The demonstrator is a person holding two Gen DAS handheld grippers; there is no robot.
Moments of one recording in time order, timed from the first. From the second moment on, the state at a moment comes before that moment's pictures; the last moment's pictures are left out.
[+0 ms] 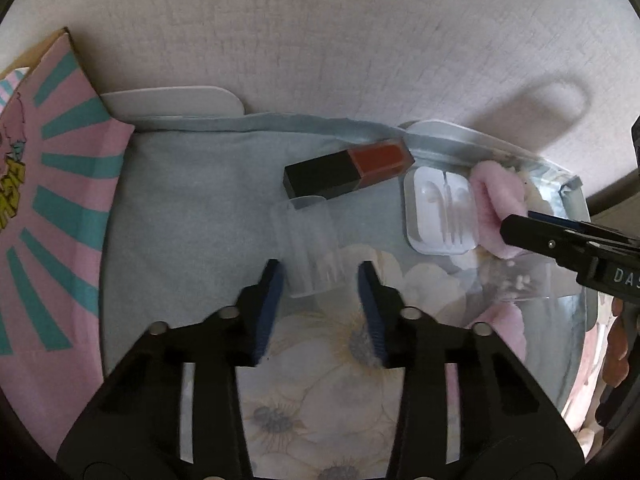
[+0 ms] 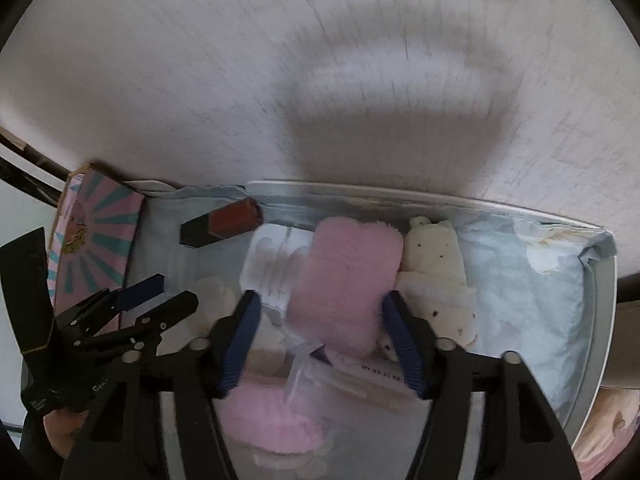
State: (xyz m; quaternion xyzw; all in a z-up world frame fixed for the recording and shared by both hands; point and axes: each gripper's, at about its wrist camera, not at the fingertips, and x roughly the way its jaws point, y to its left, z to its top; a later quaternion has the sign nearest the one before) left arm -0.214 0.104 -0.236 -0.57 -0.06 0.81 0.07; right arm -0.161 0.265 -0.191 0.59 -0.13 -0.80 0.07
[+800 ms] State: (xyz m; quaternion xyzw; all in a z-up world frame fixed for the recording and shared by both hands) left arm -0.174 0.084 -0.143 -0.53 -0.06 0.84 0.10; right arm -0.142 0.263 -0.106 0.51 -0.13 -0.84 0.08
